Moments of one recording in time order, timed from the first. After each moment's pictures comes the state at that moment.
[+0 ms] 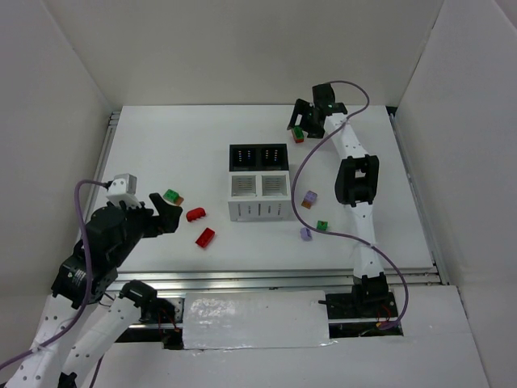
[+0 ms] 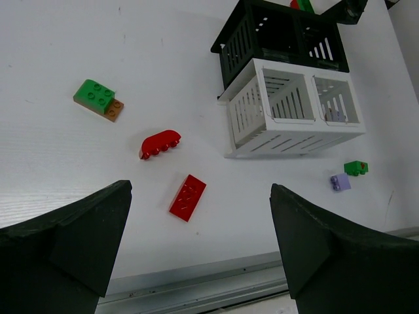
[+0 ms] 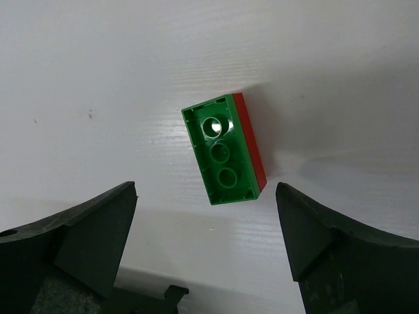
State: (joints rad) left arm -0.39 0.47 0.84 -0.73 -0.15 -0.47; right arm 0.14 2.64 2.55 -0.74 -0.15 0.44
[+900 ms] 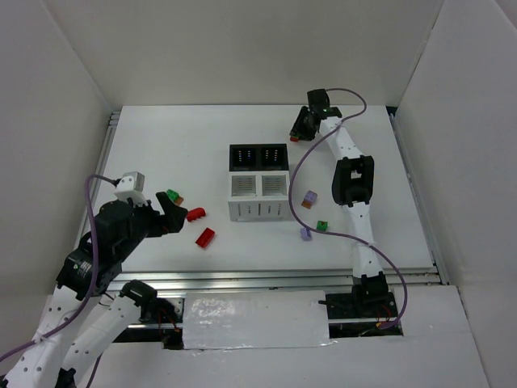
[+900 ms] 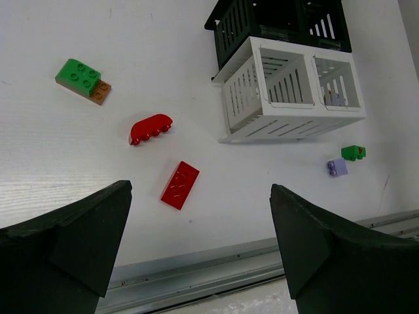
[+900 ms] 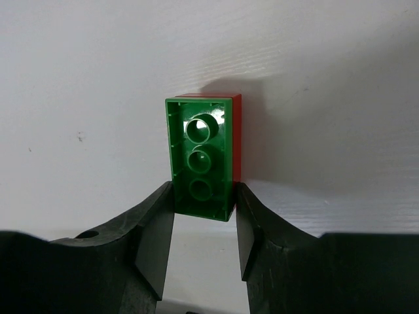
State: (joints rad) left arm -0.42 0.52 0.84 -0.74 -0.12 -0.51; right arm 0.16 2.69 2.55 -0.72 -0.10 0.58
